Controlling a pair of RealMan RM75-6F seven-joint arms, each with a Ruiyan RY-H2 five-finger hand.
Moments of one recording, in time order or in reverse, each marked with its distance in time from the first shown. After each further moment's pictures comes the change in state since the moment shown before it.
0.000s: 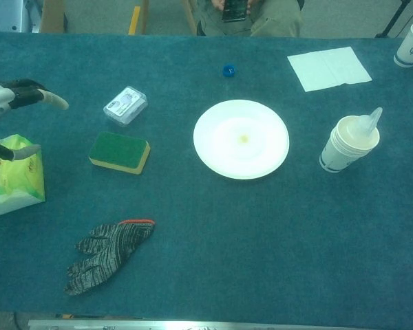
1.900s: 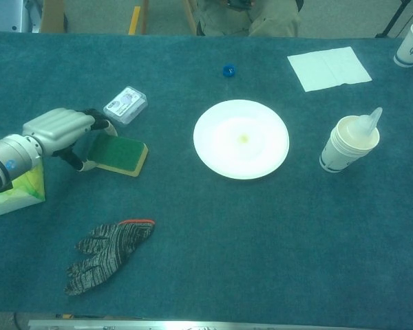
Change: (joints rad) left arm -0.226 -0.337 -0.002 0.225 -0.417 -0.181 0.247; right arm 0.011 -0.021 0.008 0.090 0.038 -0.041 0.076
